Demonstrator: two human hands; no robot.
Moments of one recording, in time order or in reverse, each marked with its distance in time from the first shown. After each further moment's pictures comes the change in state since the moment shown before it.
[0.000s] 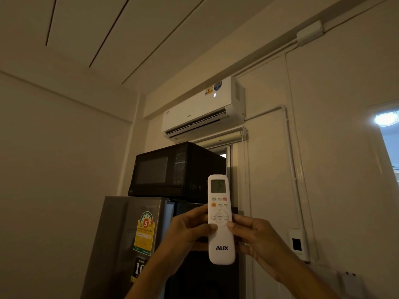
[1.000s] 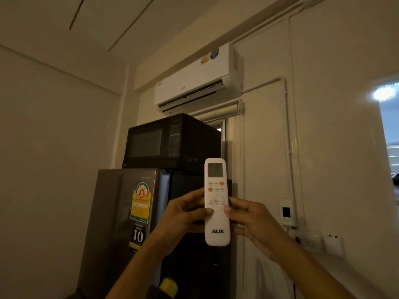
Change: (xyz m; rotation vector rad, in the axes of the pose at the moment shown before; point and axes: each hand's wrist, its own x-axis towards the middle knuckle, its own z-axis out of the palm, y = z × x) left_hand -0.014 -0.034 -0.006 -0.027 -0.051 -0.039; right_hand -0.013 0.034 0.002 0.006 0.017 0.020
